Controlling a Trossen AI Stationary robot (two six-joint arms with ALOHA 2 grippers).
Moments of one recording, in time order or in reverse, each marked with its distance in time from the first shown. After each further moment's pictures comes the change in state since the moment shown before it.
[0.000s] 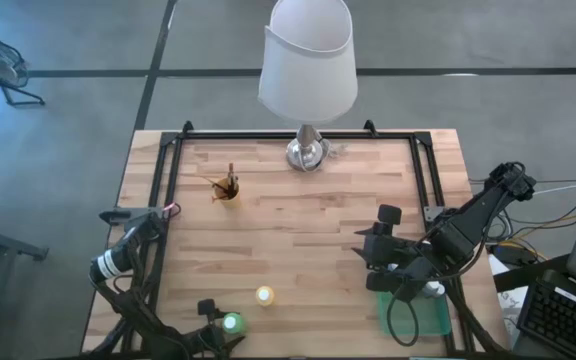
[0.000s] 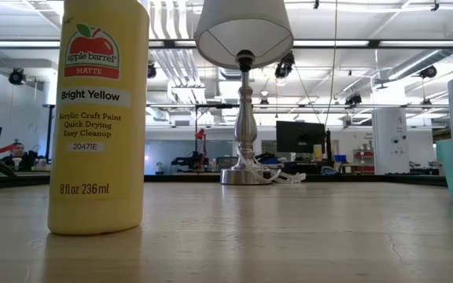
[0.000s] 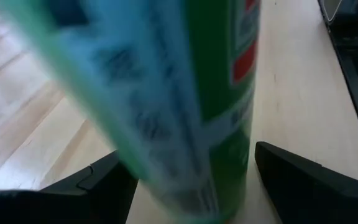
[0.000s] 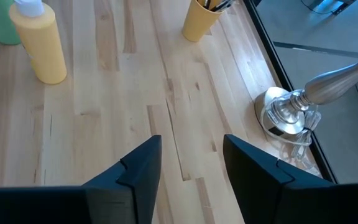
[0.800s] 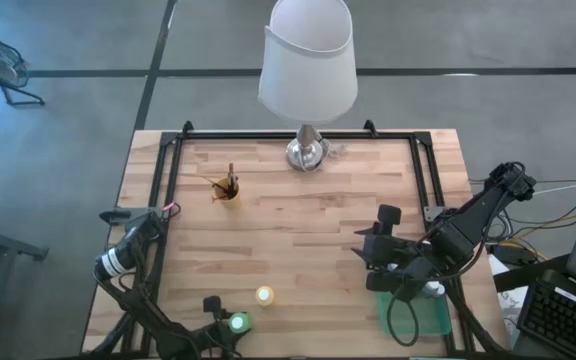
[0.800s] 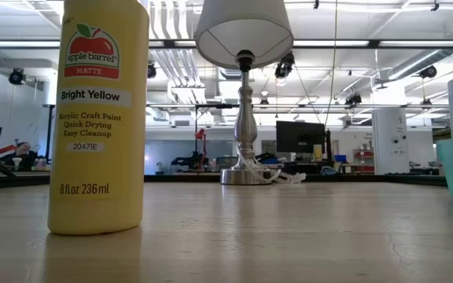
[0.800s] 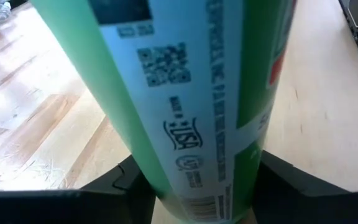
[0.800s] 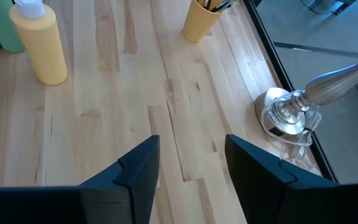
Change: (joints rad) left arm 0.052 -0.001 0.000 0.033 -0.005 0.073; right arm 0.000 0.000 0.000 0.004 0.000 -0.001
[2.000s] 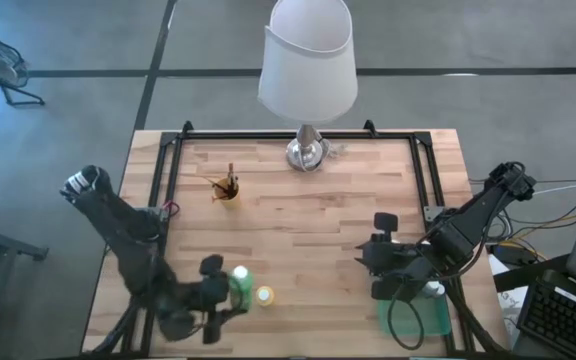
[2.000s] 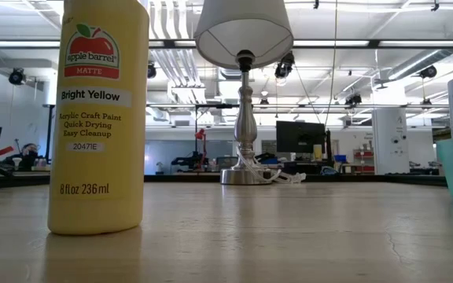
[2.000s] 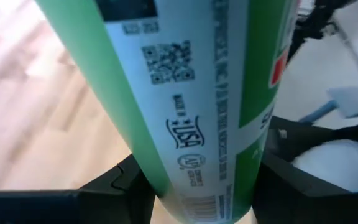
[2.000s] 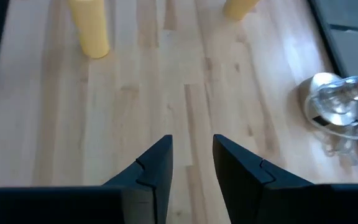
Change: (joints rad) left arm 0.230 -0.708 0.000 -0.088 0.422 0.419; right arm 0.001 -0.001 -0.003 0.012 -0.181 -0.018
